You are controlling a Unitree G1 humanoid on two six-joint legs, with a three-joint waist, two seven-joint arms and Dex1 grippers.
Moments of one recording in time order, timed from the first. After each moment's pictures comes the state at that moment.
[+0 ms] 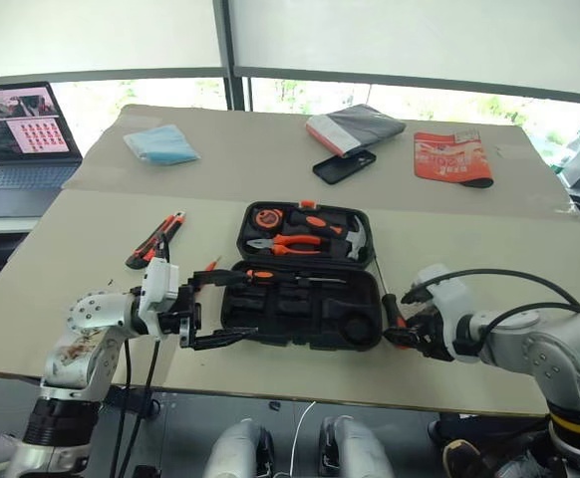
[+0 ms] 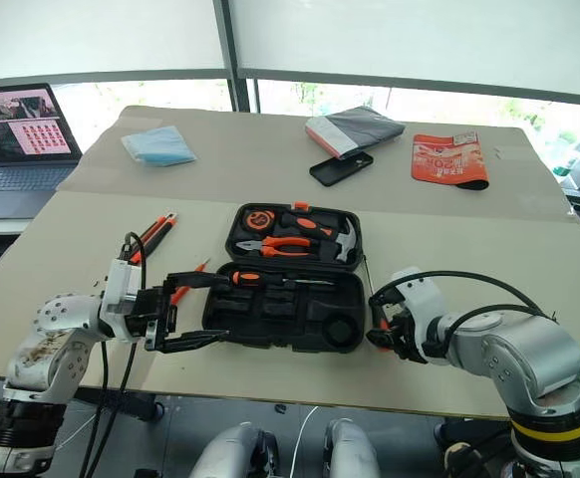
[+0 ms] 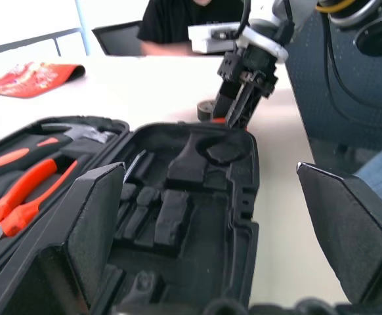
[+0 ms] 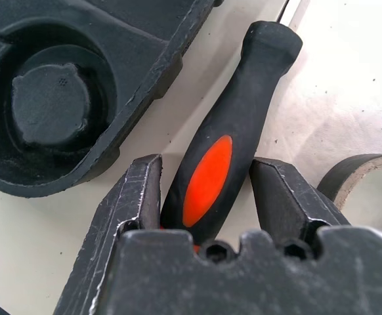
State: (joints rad) left arm -0.20 0.60 0.06 -0.13 -0.55 0.11 -1.32; right arm -0.31 -0.71 -0.10 -0.58 0.69 1.60 0.31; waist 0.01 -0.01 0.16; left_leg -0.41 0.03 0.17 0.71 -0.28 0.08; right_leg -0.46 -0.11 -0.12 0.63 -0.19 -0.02
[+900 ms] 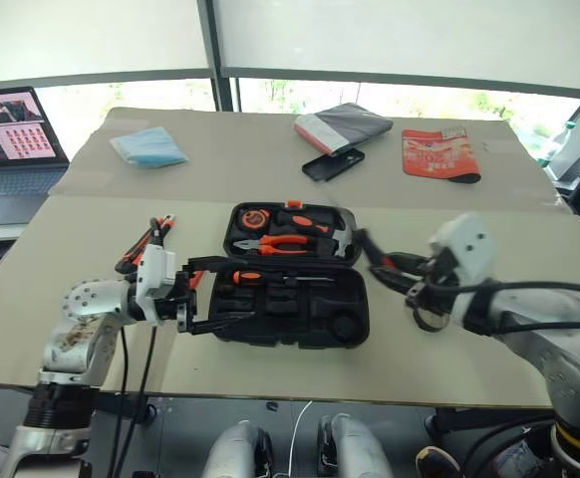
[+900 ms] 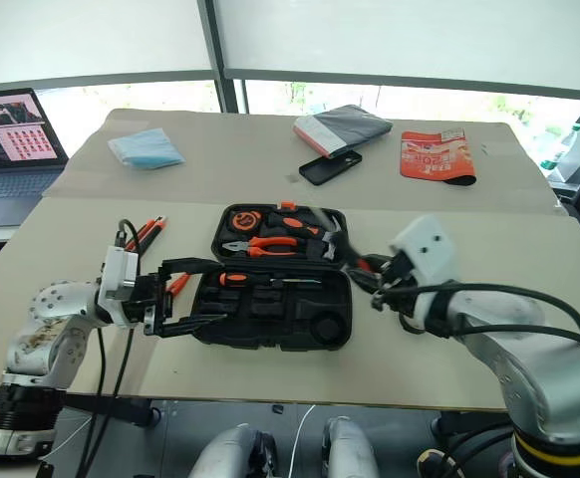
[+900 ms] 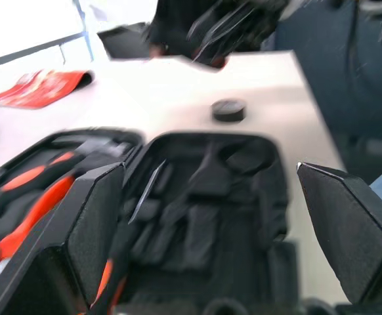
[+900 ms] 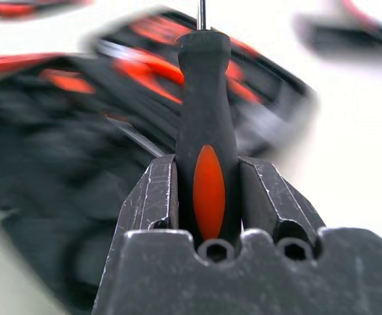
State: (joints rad) left arm -0.27 0.68 0.09 -0.01 -0.51 0.04 -1.34; right arm -0.34 -0.76 -0.03 -0.66 0.51 0.95 0.67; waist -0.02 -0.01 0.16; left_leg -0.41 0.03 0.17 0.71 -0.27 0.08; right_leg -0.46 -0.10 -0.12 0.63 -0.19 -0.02
